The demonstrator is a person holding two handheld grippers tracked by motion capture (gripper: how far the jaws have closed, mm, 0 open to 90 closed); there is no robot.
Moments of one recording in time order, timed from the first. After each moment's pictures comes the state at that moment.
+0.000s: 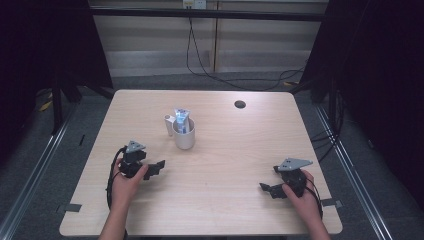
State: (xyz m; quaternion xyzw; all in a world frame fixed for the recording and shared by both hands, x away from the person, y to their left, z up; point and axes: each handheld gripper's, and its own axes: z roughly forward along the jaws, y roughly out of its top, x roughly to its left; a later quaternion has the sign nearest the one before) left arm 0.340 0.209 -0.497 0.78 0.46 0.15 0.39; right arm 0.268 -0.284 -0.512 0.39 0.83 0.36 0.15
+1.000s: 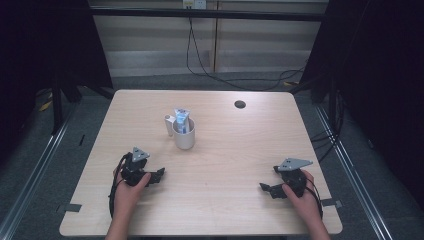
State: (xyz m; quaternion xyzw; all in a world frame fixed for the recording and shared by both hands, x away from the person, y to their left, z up) left arm 0.327 0.204 -0.510 0.81 0.44 0.18 0.35; right arm 0.268 -0.284 -0.512 0.39 0.83 0.36 0.15
